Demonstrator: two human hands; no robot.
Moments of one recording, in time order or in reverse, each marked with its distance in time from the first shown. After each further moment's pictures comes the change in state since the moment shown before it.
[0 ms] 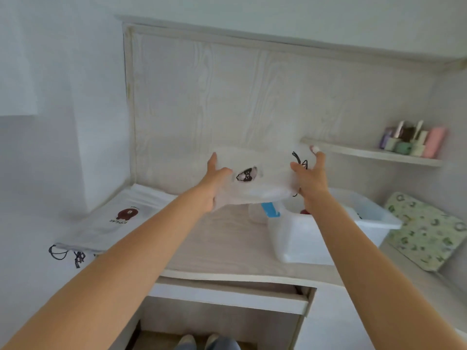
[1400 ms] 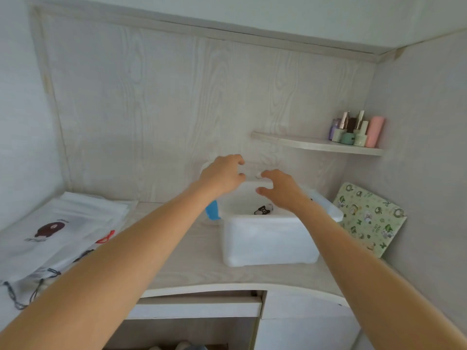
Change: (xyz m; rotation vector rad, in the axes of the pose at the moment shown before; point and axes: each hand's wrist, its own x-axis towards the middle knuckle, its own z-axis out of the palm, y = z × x) left_hand 0.025 0.009 0.136 1.098 -0.096 0.459; right_hand 0.040 0.016 -0.091 -1.040 -0.358 -0.187
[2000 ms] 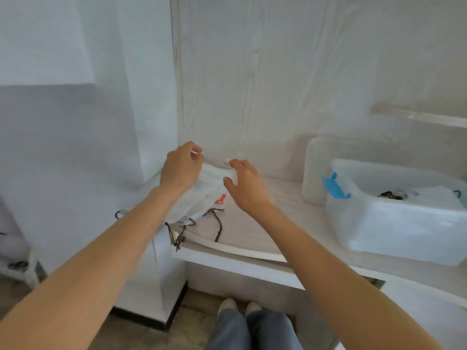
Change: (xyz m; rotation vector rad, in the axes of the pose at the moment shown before) left_hand -0.131 -0.255 -0.111 -0.046 0.497 -0.399; right_hand -0.017 -0.234 0.207 0.216 -0.017 -0.365
